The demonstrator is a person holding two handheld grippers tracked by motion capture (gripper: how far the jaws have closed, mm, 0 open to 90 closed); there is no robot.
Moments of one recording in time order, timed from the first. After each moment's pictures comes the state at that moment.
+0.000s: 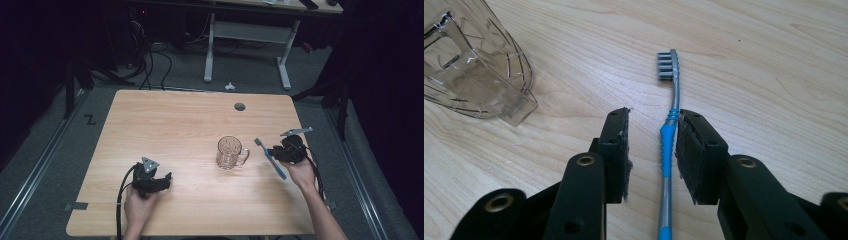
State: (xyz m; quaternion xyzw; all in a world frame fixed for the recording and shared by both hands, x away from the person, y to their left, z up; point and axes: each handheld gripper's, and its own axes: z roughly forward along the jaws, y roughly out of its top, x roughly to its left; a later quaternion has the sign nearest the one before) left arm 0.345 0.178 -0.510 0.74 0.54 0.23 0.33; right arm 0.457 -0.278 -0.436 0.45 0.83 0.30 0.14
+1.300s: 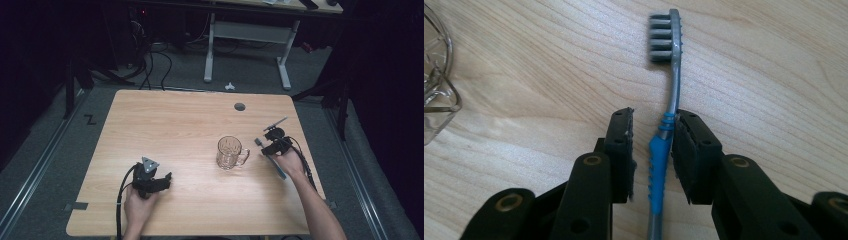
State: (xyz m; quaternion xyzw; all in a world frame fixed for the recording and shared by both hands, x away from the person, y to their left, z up) left arm 0.345 0.178 -0.510 0.74 0.54 0.23 0.33; right arm 0.507 -0.244 -0.458 0.46 0.87 0.15 0.10
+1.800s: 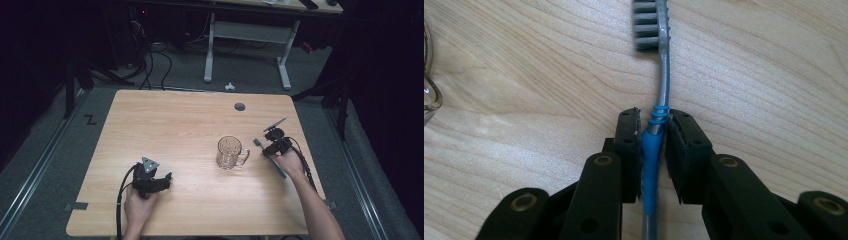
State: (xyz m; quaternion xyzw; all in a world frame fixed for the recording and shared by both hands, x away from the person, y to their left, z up) left arm 0.345 0.178 -0.510 0.74 0.54 0.23 0.33; right arm 0.511 -0.246 -0.465 0.48 0.86 0.13 0.09
